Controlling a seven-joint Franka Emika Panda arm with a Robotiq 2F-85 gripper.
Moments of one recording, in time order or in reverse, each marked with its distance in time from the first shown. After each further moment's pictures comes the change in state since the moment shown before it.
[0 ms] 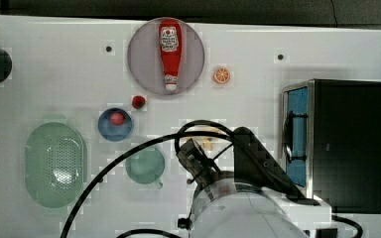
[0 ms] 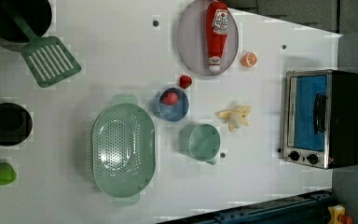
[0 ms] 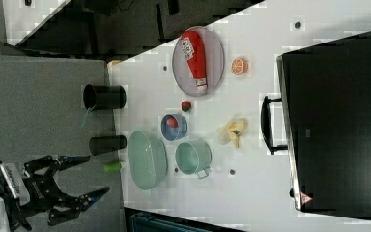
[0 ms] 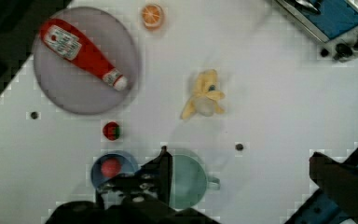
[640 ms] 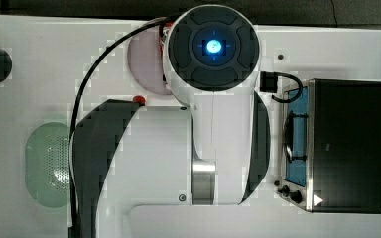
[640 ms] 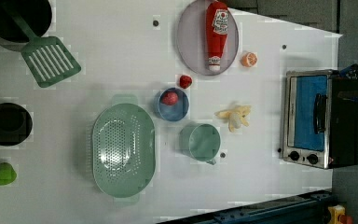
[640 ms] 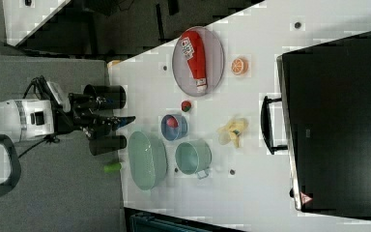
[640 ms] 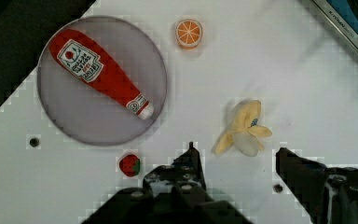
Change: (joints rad) arm 0.024 0.440 0.029 0.206 -0.020 0.120 0.003
